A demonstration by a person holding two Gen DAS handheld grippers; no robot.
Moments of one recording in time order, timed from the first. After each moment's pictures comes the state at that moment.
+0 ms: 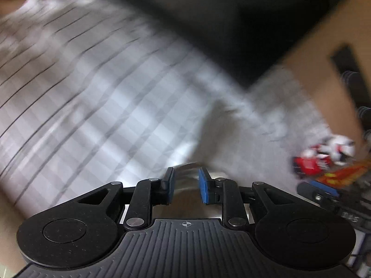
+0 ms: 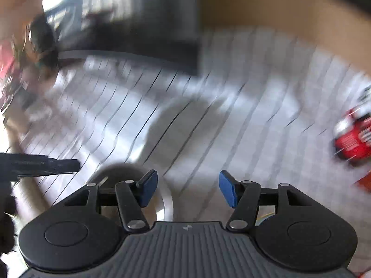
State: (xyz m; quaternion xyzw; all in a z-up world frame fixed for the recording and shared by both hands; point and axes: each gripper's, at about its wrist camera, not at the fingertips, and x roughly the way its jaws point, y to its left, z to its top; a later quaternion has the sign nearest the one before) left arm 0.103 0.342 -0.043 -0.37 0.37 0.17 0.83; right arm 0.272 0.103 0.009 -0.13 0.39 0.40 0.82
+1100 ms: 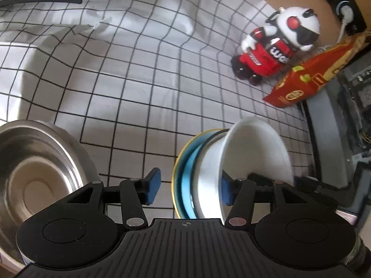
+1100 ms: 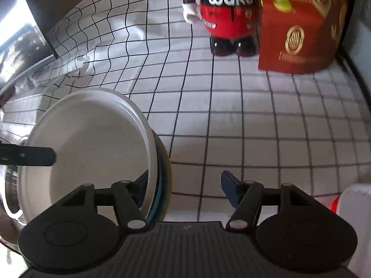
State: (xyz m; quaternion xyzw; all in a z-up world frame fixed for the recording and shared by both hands) left arm 0.258 0.164 -0.084 -0.26 0.52 0.05 0.81; right arm 0.343 -0.086 -0.131 0.01 0.54 0.29 0.79
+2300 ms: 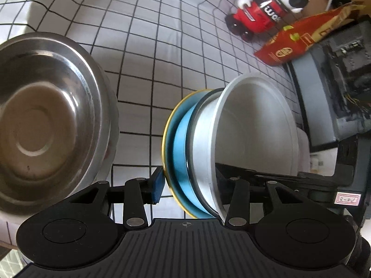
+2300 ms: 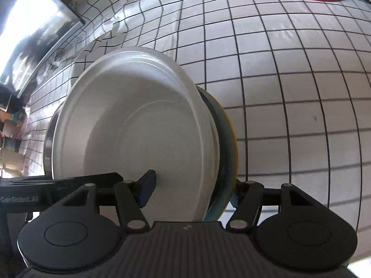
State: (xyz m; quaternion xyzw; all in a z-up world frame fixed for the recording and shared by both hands) left arm 0.186 0.185 -0.117 -0.31 0.57 -0.05 0.76; right arm 0.263 -0.042 -0.135 0.07 0.62 0.28 0.73
